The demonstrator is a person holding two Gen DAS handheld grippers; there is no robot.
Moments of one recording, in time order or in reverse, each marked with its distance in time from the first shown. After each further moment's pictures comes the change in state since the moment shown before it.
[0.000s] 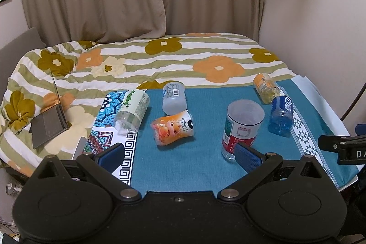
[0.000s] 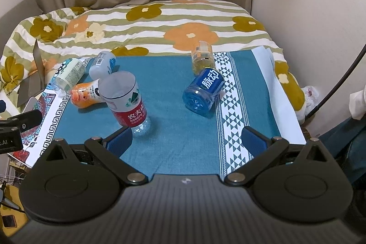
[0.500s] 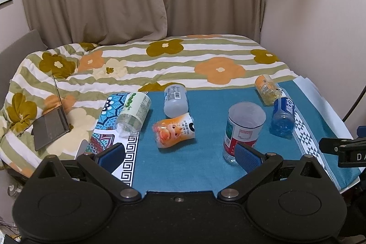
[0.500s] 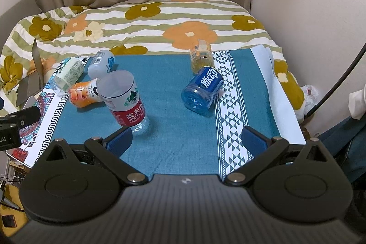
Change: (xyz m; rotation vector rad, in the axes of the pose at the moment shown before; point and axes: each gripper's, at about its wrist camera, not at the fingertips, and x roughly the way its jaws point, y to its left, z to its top) left arm 0.002 -0.003 0.003 0.007 -0.010 0.013; right arm 0.001 -0.001 -0.001 -0.002 0.002 -0.002
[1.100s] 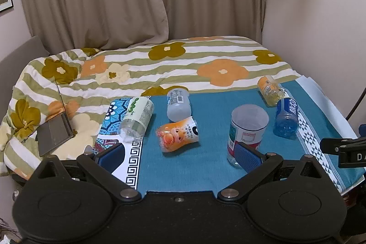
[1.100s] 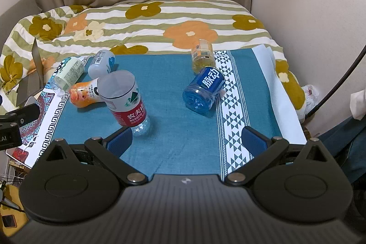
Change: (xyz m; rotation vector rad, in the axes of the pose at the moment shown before) left arm 0.001 0.001 0.002 0.022 -0.016 0.017; right arm 0.000 0.000 0.001 0.000 0.002 -0.001
